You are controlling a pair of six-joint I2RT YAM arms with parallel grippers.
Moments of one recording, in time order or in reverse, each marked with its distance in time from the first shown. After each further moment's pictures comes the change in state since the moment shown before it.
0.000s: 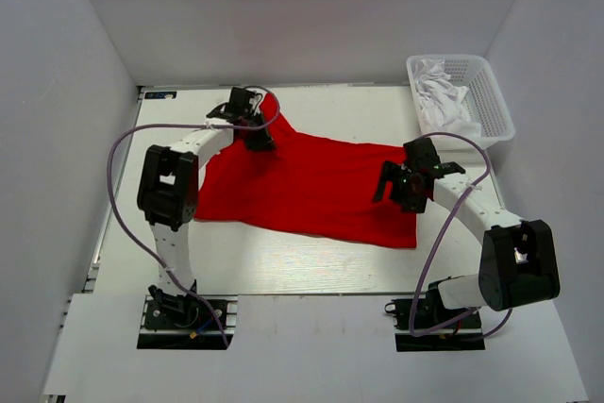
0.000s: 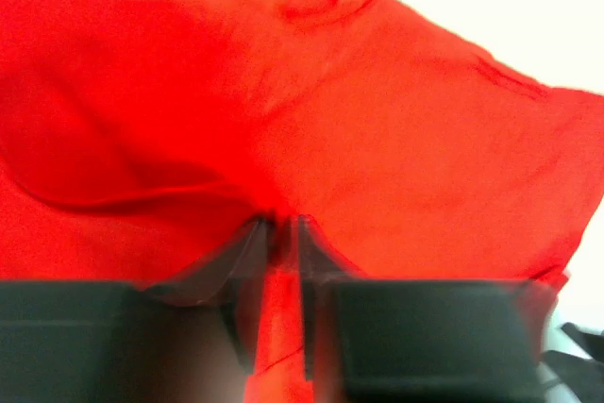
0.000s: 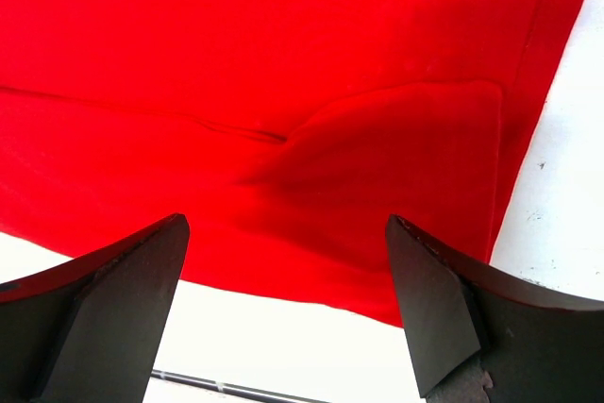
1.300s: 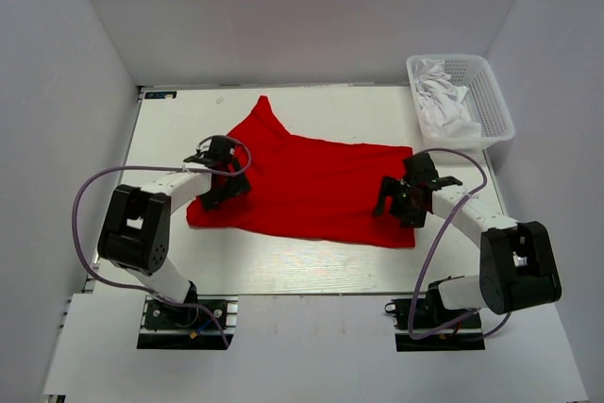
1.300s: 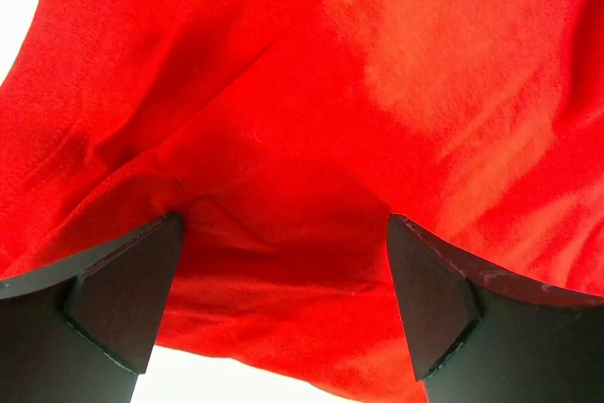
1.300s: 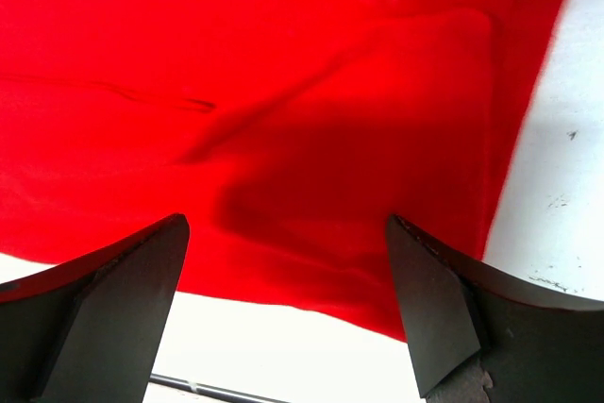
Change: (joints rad) left arm 0.017 -0.359 -0.546 -0.078 -0.397 -0.125; right arm 0.001 -0.020 -0.141 0.074 -0.021 -0.001
